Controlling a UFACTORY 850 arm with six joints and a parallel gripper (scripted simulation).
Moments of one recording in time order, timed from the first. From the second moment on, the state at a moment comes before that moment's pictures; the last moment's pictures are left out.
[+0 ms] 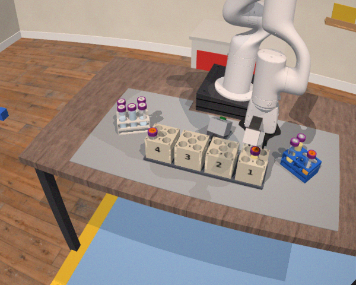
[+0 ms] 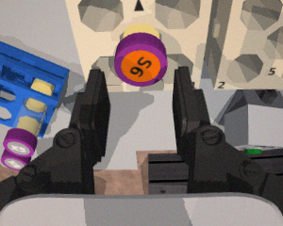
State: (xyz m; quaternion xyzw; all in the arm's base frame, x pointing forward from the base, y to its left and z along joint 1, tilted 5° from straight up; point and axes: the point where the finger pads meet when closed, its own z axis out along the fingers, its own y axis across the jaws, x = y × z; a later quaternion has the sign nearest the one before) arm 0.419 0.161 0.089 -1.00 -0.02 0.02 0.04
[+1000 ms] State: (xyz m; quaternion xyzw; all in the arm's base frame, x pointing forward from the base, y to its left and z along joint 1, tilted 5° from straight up) arm 0.420 0.157 0.141 -1.00 -0.02 0.02 0.04
